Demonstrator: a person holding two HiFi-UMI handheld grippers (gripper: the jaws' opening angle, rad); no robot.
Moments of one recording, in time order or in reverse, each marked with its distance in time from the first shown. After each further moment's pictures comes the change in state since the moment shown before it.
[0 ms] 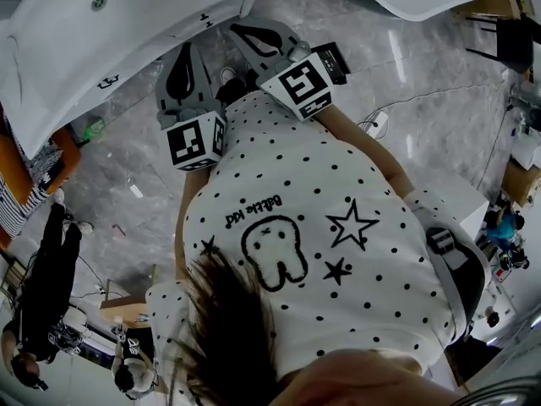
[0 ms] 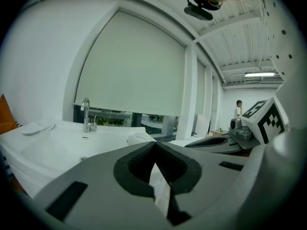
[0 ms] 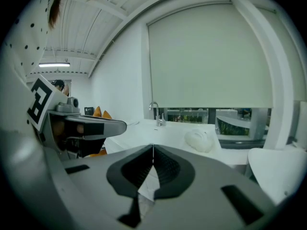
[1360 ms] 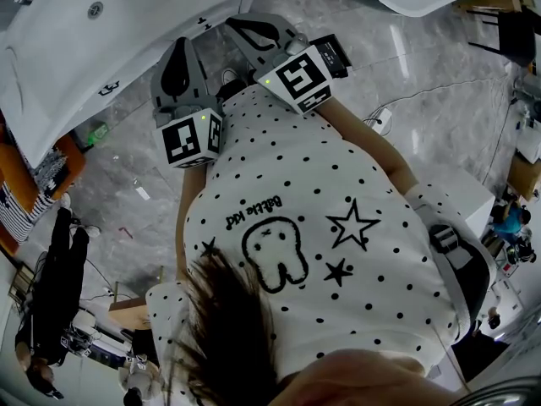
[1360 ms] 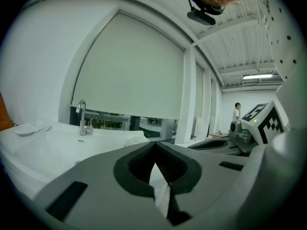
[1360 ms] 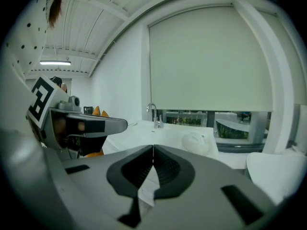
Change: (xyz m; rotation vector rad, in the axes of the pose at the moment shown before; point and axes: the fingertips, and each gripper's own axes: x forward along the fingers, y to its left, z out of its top) left arm 0.011 -0.006 0.013 0.009 -0.056 -0.024; right arm -0.002 -0.012 0.007 -0.027 -0.026 -0.015
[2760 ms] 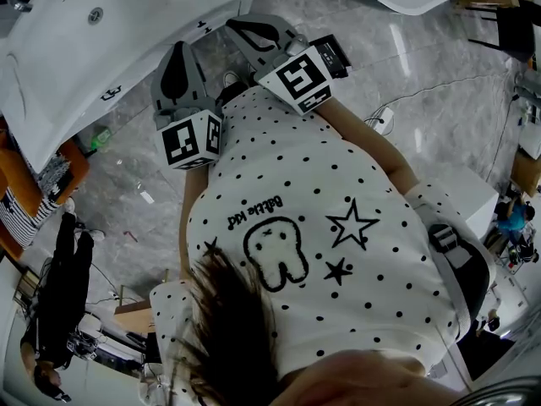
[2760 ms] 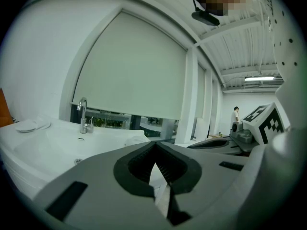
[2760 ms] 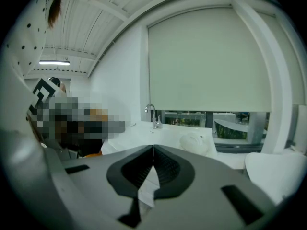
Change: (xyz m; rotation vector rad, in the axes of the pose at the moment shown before) left arm 0.003 0.000 0.000 -0.025 0.004 0.006; right arm -0.004 -0.008 0.002 0.004 -0.010 -0.015
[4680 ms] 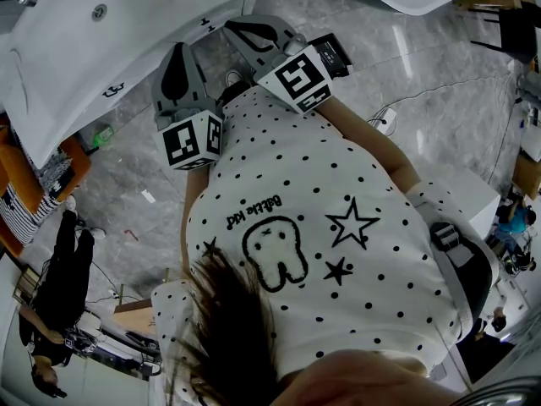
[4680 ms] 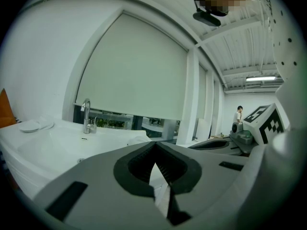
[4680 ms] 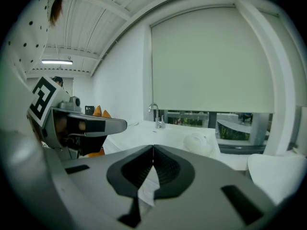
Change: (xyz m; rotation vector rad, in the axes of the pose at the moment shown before) left arm -0.008 0.001 -0.001 -0.001 -0.005 0.020; right arm 0.000 0.008 -0.001 -0.016 0.005 0.027
